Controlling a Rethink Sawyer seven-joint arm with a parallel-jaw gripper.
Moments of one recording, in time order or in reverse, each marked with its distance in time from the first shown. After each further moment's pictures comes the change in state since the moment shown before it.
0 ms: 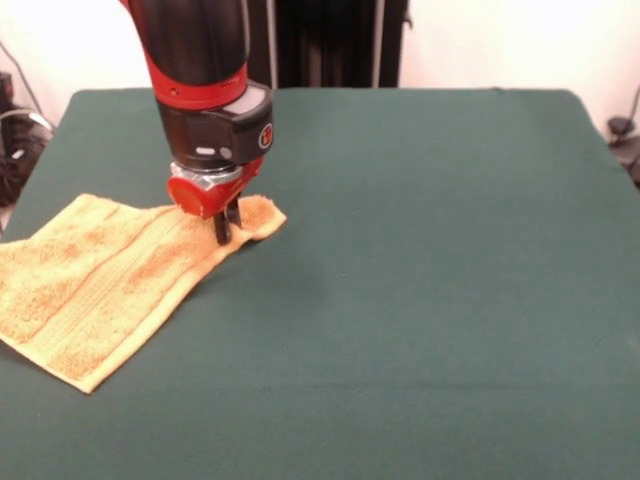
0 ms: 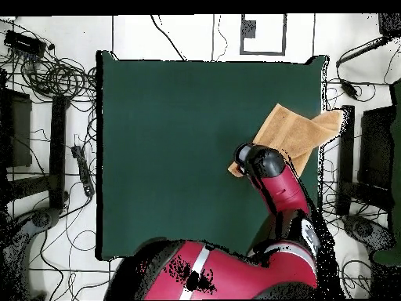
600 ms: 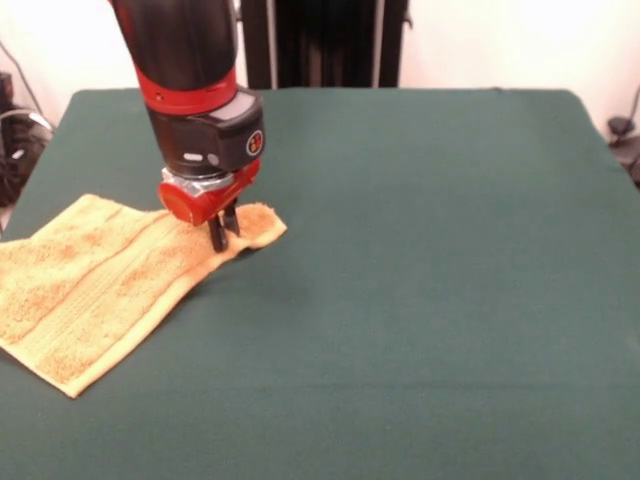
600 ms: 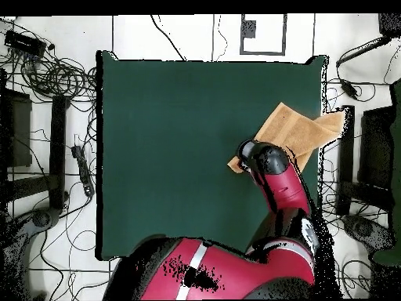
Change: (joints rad) arm 0.002 0.017 -0.008 -0.017 0.086 0.027 0.000
